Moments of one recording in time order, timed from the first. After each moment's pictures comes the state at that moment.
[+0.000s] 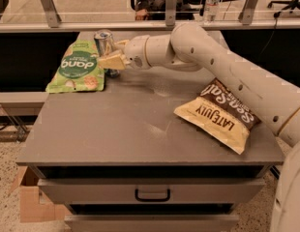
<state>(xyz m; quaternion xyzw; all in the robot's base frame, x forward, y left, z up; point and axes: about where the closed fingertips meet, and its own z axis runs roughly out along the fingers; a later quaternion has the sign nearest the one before) 0.704 0.119 0.886 -0.49 0.62 0.31 0.52</state>
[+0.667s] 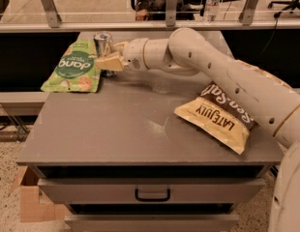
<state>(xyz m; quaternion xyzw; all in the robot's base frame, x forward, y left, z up) 0.711 0.127 0.880 -0.48 0.62 0.32 0.54</state>
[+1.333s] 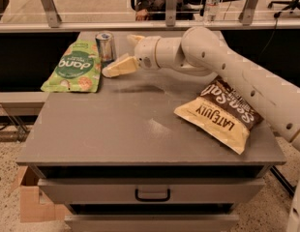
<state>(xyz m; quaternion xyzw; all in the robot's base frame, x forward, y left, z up) 0.712 0.092 0.889 -0.47 0.63 0.29 0.55</state>
